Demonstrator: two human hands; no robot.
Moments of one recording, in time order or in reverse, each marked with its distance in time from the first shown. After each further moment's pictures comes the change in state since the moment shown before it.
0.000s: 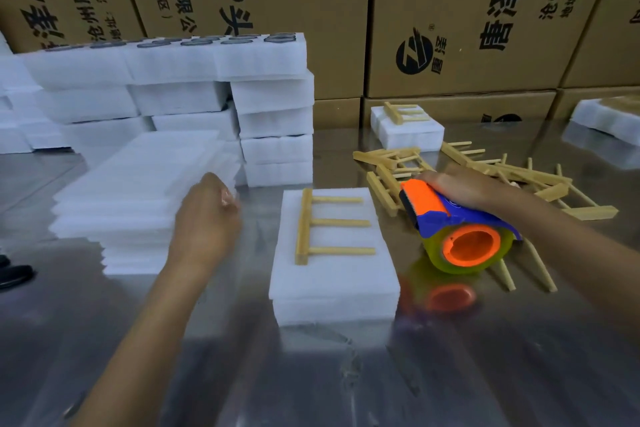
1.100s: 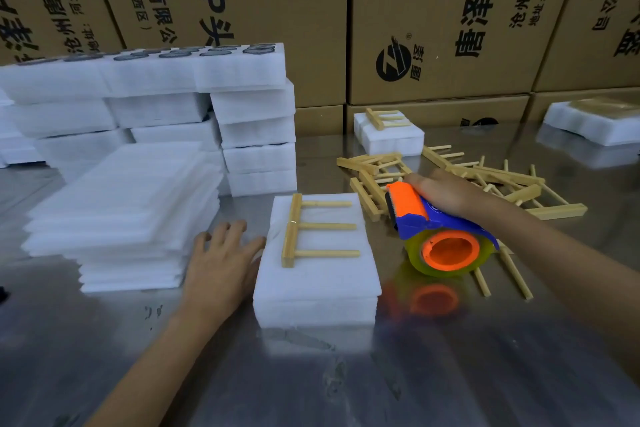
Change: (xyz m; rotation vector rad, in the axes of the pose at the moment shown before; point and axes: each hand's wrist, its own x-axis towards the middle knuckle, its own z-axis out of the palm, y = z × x) left_hand -0.038 -0.021 0.037 0.721 -0.275 0.557; right_hand -0.015 0.002 -0.001 0.006 0.056 0.037
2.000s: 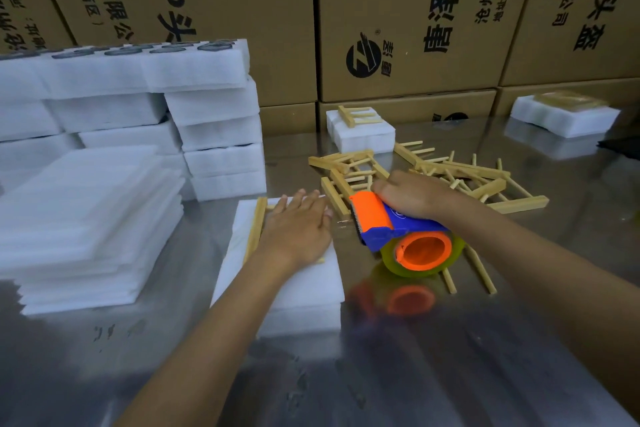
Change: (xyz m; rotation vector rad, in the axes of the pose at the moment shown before) left_hand 0.100 0.120 -0.024 -0.435 -0.143 0.094; right_hand 0.007 0.011 0.000 -0.259 0.002 -0.064
